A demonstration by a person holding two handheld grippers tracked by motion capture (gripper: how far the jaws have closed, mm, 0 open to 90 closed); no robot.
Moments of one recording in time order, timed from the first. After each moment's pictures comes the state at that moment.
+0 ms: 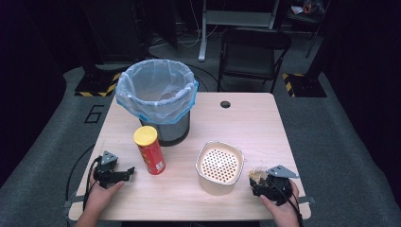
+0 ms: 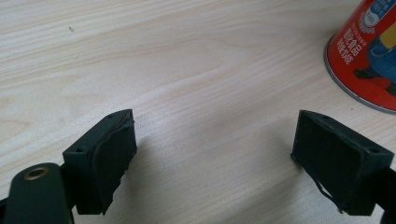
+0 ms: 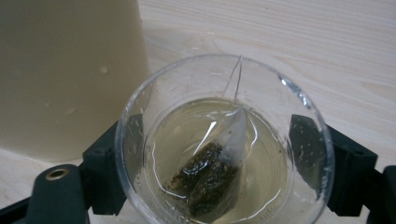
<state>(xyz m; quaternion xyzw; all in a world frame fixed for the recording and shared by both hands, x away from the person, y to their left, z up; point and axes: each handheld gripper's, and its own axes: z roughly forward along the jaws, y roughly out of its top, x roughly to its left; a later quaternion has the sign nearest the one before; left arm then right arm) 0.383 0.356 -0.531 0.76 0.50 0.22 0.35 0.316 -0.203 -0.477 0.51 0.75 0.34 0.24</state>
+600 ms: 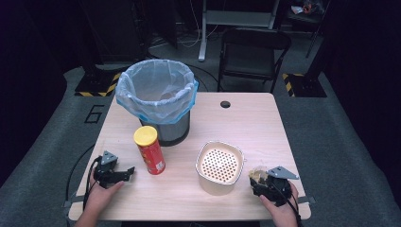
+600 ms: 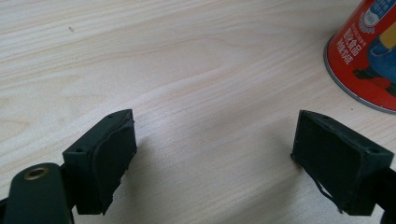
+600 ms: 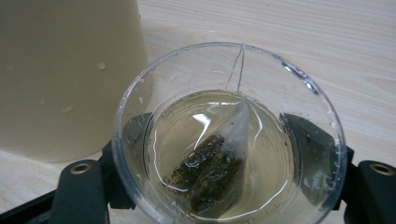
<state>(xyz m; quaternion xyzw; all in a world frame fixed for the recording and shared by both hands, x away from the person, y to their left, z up) 0.383 0.357 -0.530 0.77 0.50 0.21 0.34 0.316 -0.204 -0.482 0.52 0.74 0.35 0.24</state>
